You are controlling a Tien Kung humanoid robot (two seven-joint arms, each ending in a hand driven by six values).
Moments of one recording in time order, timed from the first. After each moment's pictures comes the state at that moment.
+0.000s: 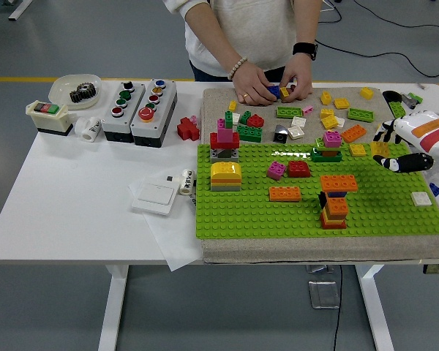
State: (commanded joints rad) left arm -0.16 0.10 -0.32 -0.25 1.35 0.01 0.35; right arm 0.68 -0.62 0.84 0.97 -2.06 -0.17 0.38
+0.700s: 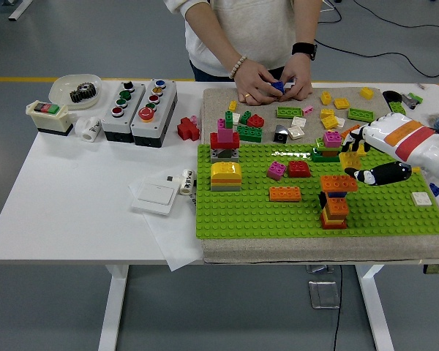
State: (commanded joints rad) left arm -0.16 0.10 -0.32 -0.25 1.36 0.01 0.35; right arm 0.60 -0.74 0.83 1.43 -2.03 -0.01 0.24
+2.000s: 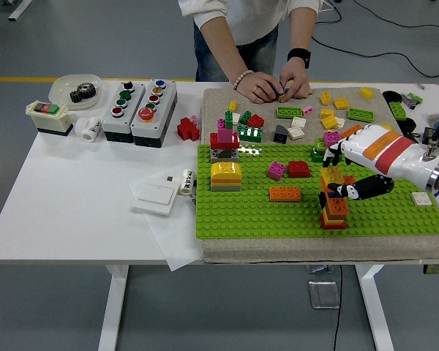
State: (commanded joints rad) left arm -0.17 0.10 -0.31 -0.25 1.36 0.02 0.35; right arm 0.64 -0.74 0.75 1.50 -2.03 0.04 0.19
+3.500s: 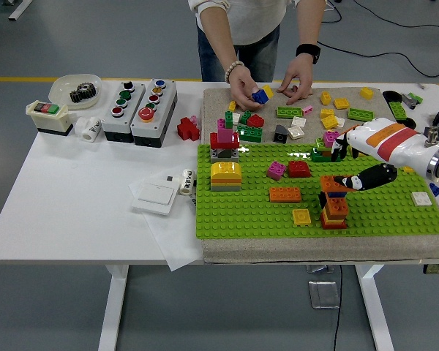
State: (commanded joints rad) left arm -0.17 0.11 -0.31 -0.24 1.36 0.02 0.36; right arm 0.69 -0.75 0.74 1.50 -1.95 0.14 0.07
